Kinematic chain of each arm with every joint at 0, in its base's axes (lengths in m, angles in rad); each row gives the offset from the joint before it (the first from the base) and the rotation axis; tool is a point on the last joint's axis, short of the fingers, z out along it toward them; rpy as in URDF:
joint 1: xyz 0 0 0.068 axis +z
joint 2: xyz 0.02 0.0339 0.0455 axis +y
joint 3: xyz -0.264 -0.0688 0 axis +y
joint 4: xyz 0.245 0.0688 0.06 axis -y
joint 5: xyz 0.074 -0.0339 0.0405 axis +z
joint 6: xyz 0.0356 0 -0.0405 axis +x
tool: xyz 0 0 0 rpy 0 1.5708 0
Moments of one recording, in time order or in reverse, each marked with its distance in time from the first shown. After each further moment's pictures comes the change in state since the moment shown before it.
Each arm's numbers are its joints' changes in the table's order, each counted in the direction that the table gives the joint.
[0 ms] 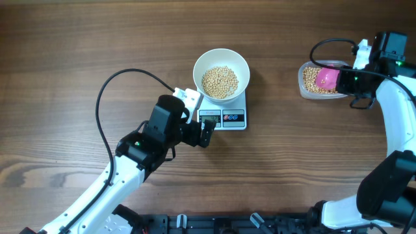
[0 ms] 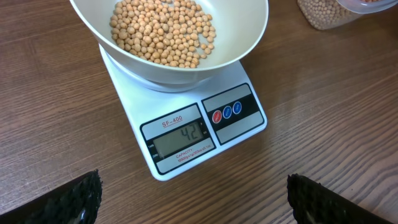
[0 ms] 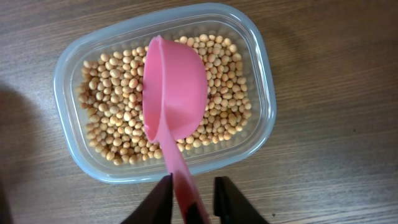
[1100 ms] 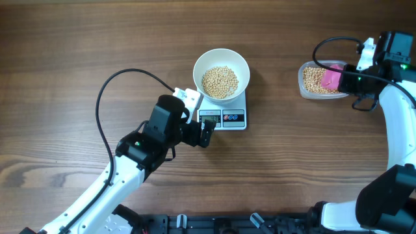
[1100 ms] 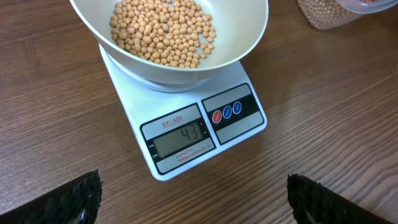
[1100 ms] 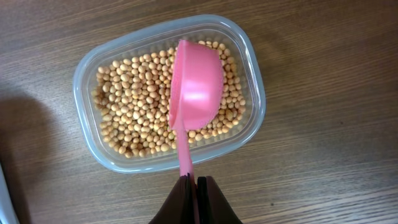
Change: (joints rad) left arm 0.000 0.000 0.000 0.000 0.000 0.000; right arm 0.000 -0.064 0.000 -0.021 -0.005 0.038
